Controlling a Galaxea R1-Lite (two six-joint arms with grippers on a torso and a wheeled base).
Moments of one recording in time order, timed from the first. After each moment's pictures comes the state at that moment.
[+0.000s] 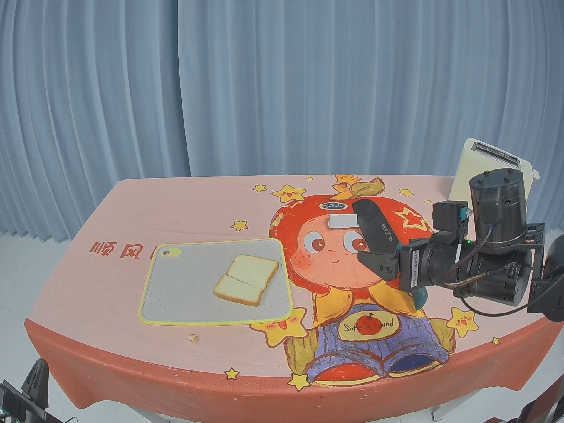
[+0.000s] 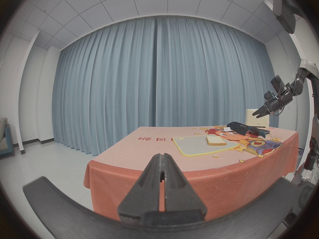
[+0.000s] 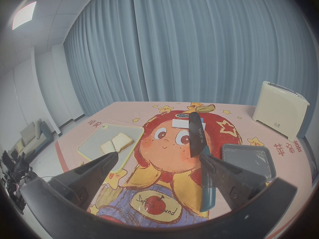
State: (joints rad) left arm -0.01 0.02 -0.02 0.00 0.03 0.00; right arm 0.68 1.60 -0.80 -0.30 -0.20 0.27
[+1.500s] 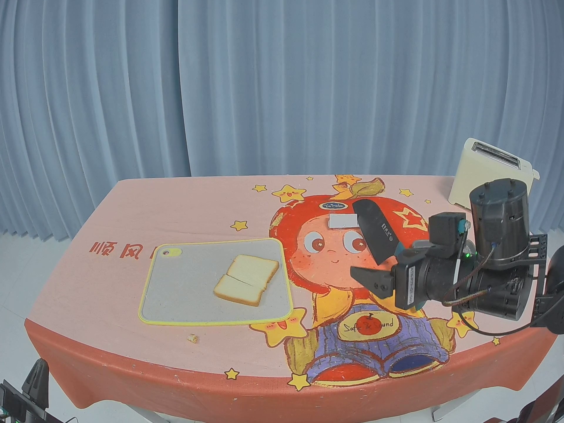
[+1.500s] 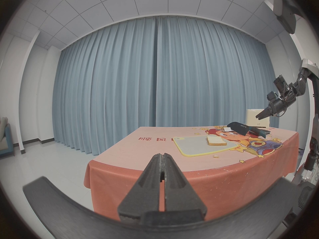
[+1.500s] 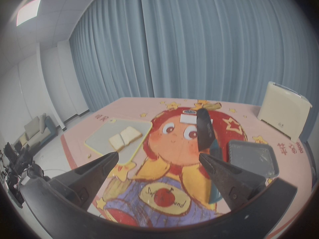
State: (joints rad) left arm -0.01 0.02 -0.02 0.00 0.03 0.00; right arm 0.75 1.58 -0.76 -0.29 -0.21 0.27
